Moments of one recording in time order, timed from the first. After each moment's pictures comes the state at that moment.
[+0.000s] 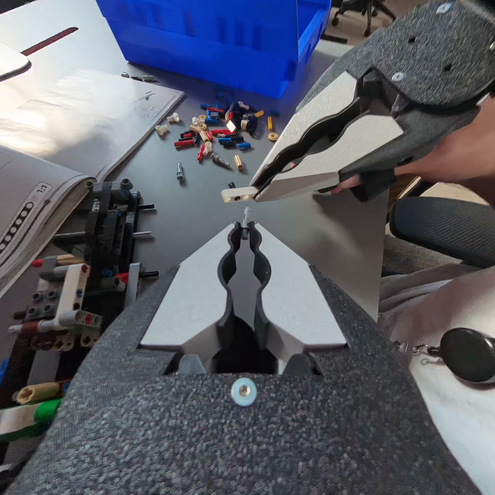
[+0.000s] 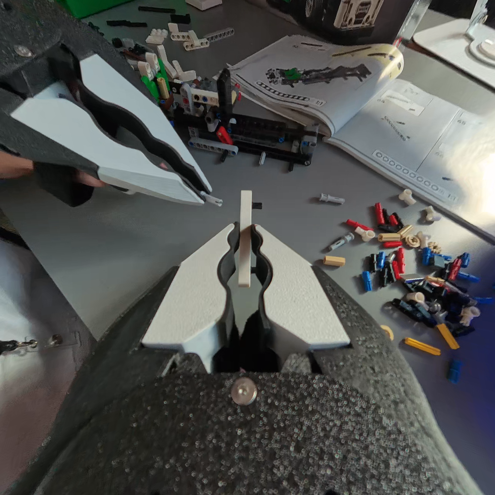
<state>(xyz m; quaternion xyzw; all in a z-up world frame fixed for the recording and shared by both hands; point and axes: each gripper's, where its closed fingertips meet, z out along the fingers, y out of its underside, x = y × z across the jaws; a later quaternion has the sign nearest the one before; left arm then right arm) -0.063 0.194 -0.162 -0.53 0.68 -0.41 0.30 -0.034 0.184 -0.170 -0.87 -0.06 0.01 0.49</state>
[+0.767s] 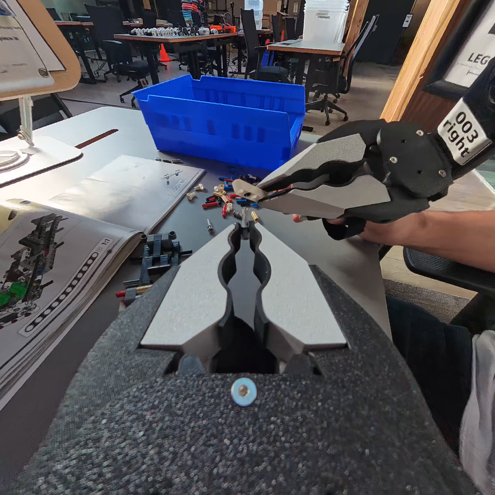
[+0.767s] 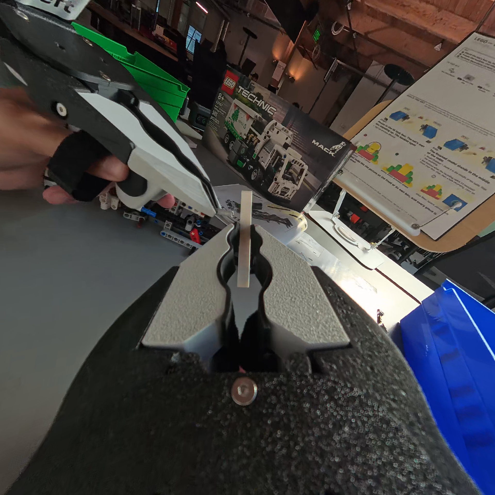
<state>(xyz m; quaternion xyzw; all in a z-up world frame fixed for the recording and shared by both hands) -0.064 0.227 -0.110 -0.46 0.64 -0.51 0.35 -0.045 0.219 -0.100 -0.71 -0.15 -0.18 0.66</state>
